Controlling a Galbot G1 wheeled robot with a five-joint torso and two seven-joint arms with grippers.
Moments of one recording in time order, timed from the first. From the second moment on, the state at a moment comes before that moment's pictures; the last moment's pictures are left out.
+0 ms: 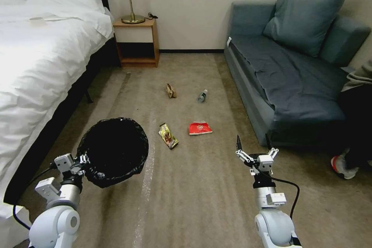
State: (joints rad) left arm 1.46 -1.36 -0.83 -1.97 -0.52 0.22 -0.08; right arm -1.41 1.44 0.52 1.77 0.02 0.48 0.03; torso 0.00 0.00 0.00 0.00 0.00
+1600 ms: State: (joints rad) left arm 1.47 -1.36 -0.83 -1.96 -0.51 0.21 -0.07; right arm -1.41 1.45 0.52 1.77 0.03 0.47 0.02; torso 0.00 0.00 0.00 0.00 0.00
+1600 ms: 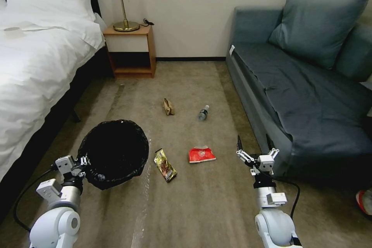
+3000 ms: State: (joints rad) left arm 1.43 -1.38 -0.83 -1.90 -0.48 0.22 -0.07; right arm -1.30 1.40 0.41 1.60 -0.05 0.49 0.04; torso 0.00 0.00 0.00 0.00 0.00
